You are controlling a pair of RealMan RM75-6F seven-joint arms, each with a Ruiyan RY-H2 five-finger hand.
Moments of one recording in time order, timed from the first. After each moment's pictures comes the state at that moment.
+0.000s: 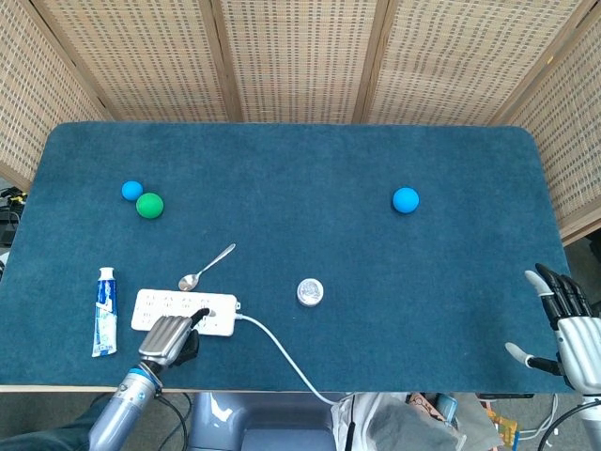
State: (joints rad) left arm -0.35 -1.51 -0.03 -1.84 1.10 1.08 0.48; right arm 0.05 -0.99 0.03 -1.68 -1.62 1.56 0.19
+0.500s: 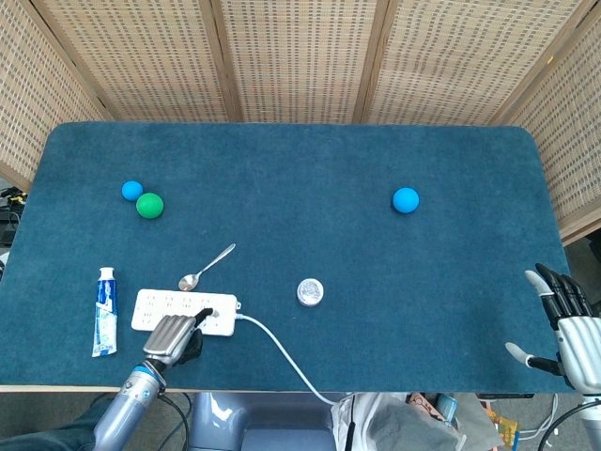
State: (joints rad) left arm -0.38 -1.54 -0.01 -1.80 1.07 1.06 0.46; right arm 0.05 -0.99 0.03 -1.68 -1.63 1.57 0.19
